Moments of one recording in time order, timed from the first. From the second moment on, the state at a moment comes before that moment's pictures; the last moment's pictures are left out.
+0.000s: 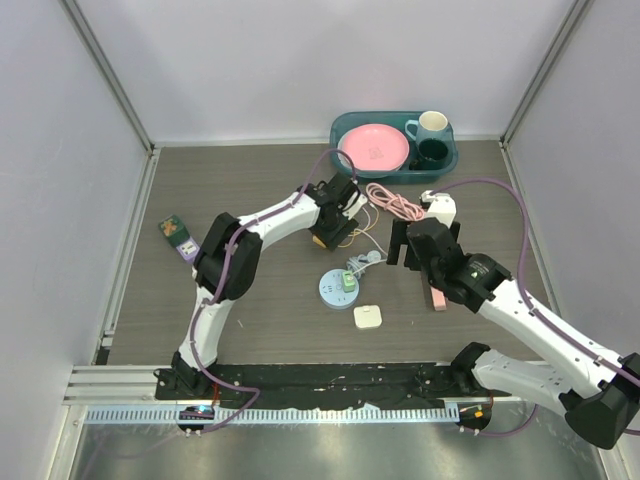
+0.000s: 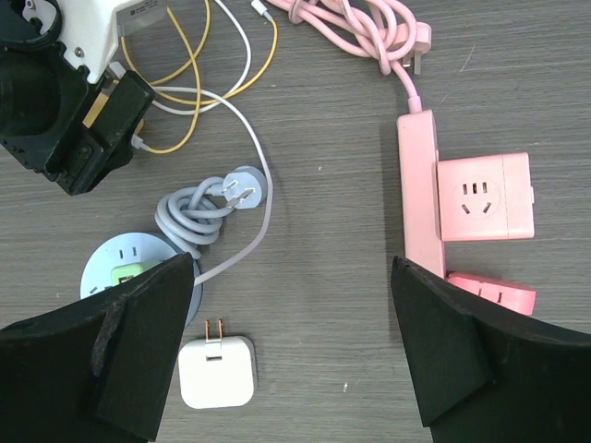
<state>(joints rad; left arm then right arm) -0.71 2.18 1.75 -0.73 -0.12 0.14 0.70 0.95 0.89 -0.63 0.52 0.53</state>
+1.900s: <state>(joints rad) -0.49 1.38 0.87 0.06 0.29 -0.63 0.69 1.49 1.10 -0.12 -0.03 0.88</state>
